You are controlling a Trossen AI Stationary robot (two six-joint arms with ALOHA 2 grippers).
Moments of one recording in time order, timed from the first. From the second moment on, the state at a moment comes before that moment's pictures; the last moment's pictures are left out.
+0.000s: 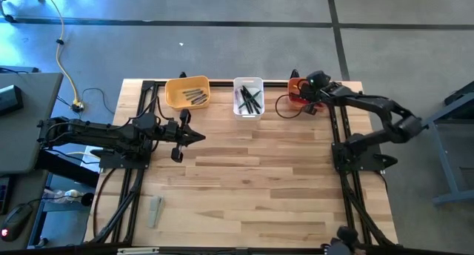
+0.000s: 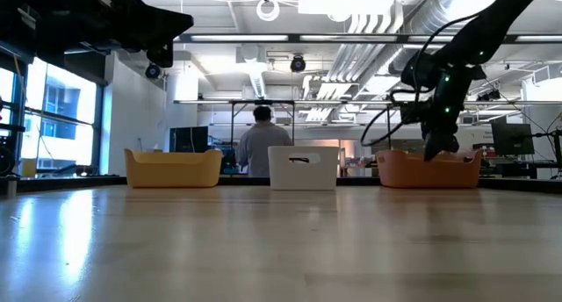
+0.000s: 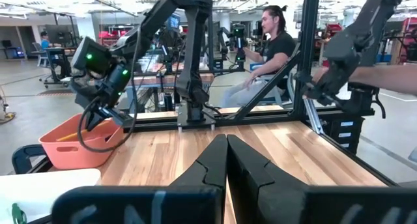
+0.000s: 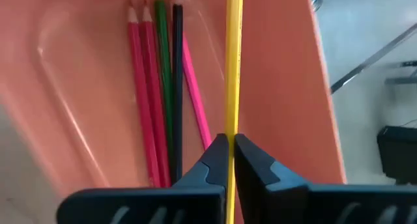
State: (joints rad) left arm 0.26 0.83 0.21 0.68 0.25 0.03; right arm -0.95 1.34 0.66 -0.28 0.29 -0.72
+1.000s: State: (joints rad) left arm 0.29 0.83 0.21 0.68 0.24 0.01; right arm -0.95 1.38 0.68 -0.25 0.31 -0.68
